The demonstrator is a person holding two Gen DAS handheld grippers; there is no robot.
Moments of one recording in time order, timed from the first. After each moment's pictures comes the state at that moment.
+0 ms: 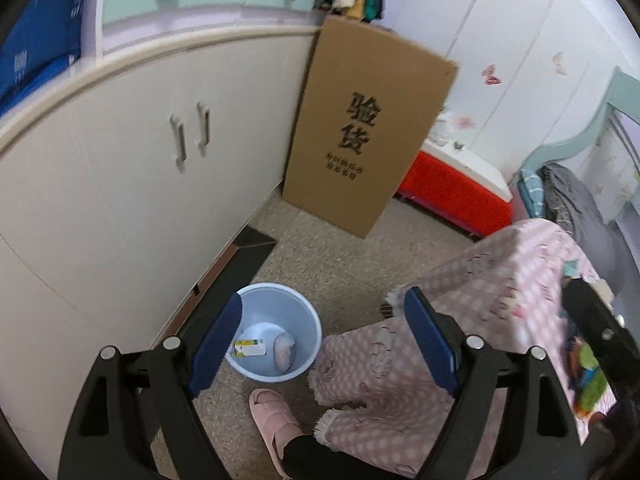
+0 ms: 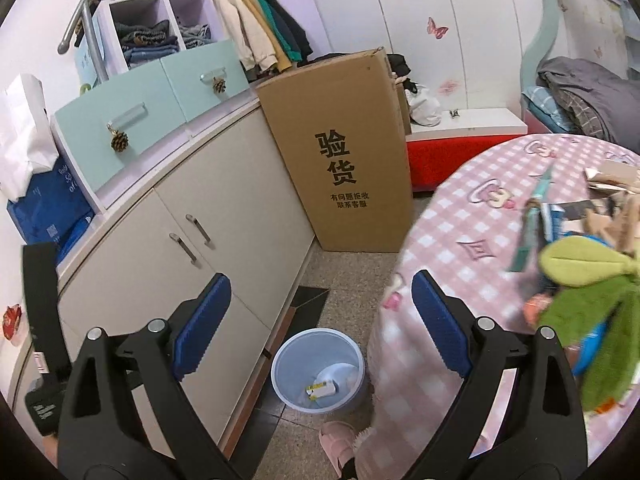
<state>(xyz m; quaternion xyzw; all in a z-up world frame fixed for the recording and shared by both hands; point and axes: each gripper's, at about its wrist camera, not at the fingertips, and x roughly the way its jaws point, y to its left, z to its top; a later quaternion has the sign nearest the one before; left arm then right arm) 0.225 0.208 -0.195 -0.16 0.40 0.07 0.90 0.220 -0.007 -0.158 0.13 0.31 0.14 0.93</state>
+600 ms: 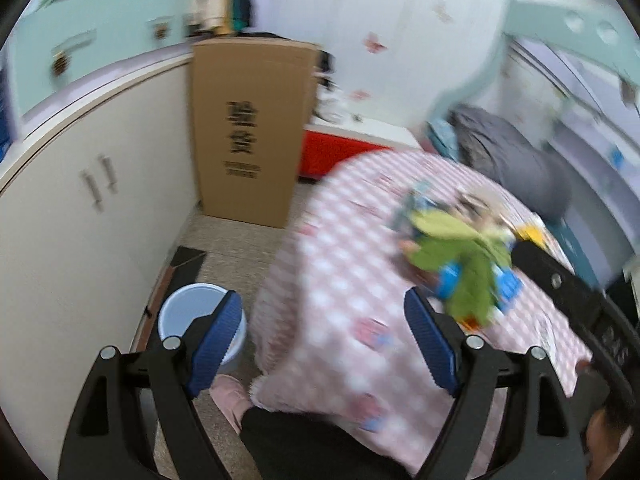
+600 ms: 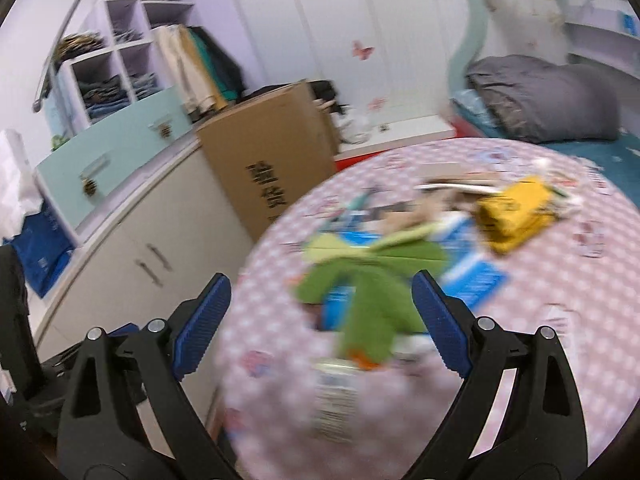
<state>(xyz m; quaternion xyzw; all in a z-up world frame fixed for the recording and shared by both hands) 0.153 0.023 -0.148 -0.06 0.40 -0.08 0.91 0.129 -0.178 -0.139 0.15 0.29 0.03 0.94</state>
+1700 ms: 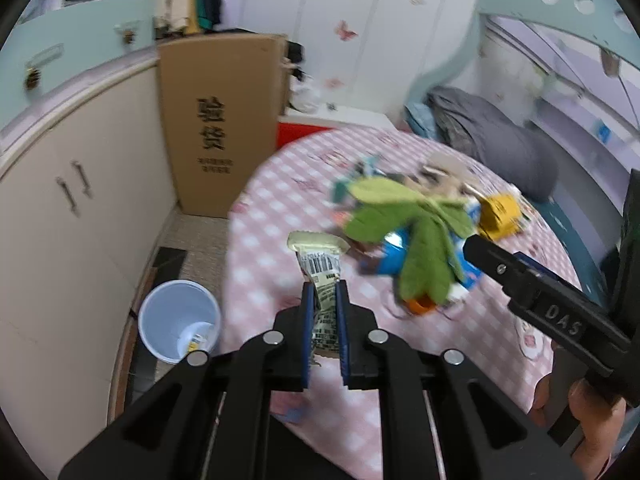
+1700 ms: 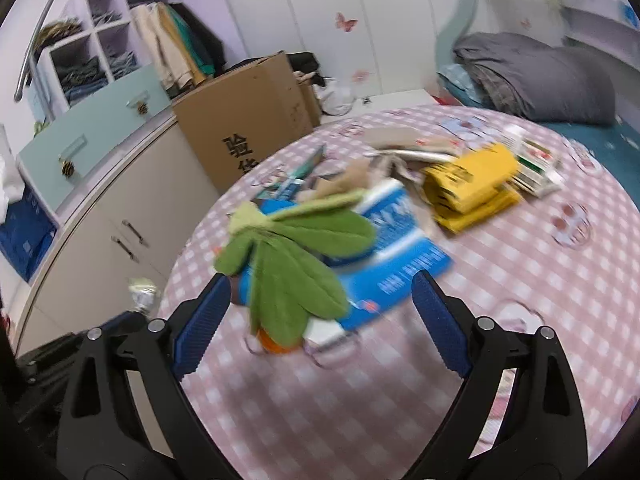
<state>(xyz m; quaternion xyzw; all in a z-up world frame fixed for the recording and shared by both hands) 0.147 -0.014 -0.156 -0.05 0.40 -0.09 0.91 0.160 -0.194 -0.163 0.13 0.34 0.05 0.93</state>
